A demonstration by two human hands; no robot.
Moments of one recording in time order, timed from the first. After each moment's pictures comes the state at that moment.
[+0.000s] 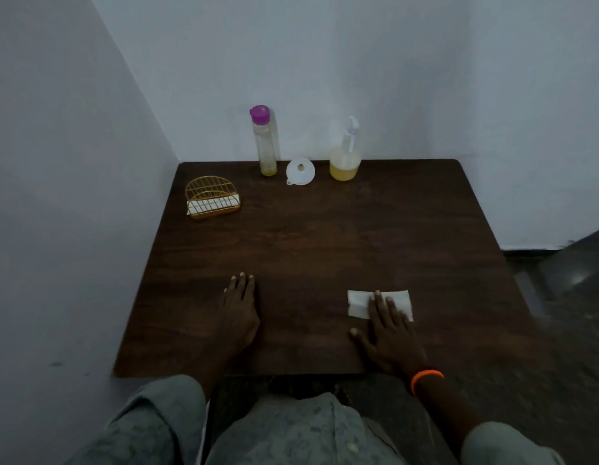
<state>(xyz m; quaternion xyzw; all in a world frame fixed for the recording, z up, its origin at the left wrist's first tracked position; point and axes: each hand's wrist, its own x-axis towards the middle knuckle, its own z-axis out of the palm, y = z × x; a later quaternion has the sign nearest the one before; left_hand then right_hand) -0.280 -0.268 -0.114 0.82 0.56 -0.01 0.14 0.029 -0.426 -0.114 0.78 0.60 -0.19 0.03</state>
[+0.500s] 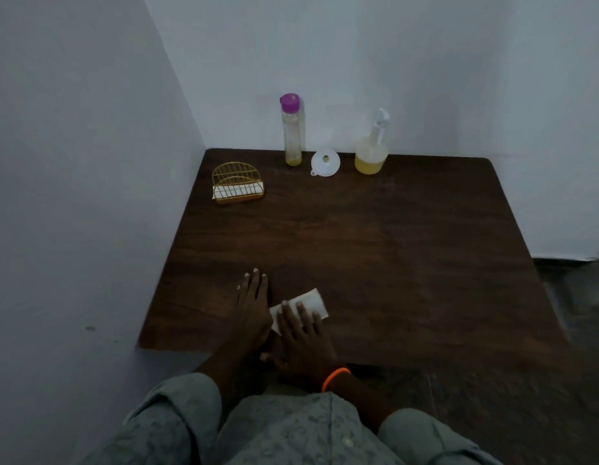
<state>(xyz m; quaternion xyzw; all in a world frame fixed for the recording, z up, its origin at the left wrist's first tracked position) -0.291 -0.295 -0.116 0.80 0.58 0.00 0.14 -0.152 -0.389 -0.119 0.63 0.74 -0.26 0.04</state>
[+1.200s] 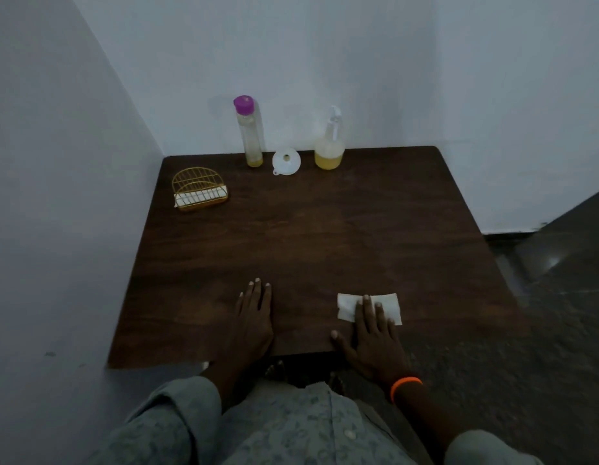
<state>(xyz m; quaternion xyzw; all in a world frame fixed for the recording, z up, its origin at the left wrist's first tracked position) -0.263 -0.326 -0.132 0.86 0.49 -0.02 0.10 -0.021 -0.470 -0.106 0.81 0.54 -0.23 0.00</state>
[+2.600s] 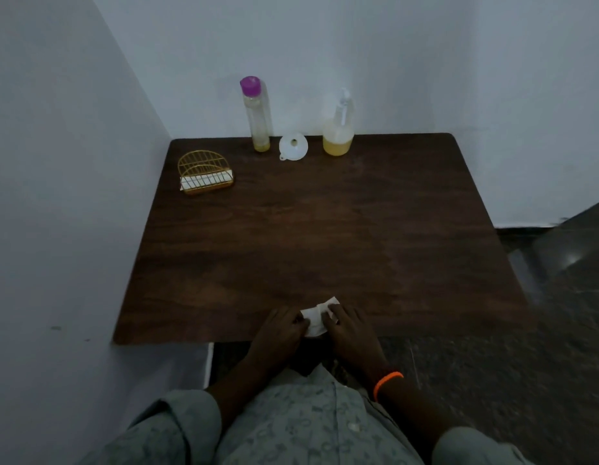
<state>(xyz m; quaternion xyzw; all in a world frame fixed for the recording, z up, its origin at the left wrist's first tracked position) -0.235 -0.380 -0.123 0.94 0.30 0.09 0.13 -0.043 -0.455 -0.111 0.67 0.74 -0.05 -0.01</state>
